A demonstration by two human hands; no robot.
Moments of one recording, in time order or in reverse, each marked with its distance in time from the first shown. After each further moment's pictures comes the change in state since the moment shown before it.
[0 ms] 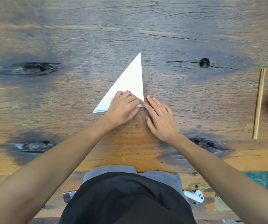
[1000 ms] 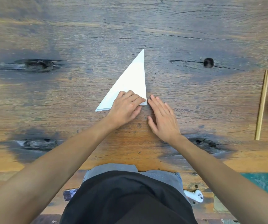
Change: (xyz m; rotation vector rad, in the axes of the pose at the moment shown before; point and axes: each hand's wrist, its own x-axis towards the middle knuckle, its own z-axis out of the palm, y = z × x) left_hand -0.004 -0.001 0.008 -0.011 0.044 -0.019; right_hand -0.003 -0.002 0.011 0.074 0.050 0.062
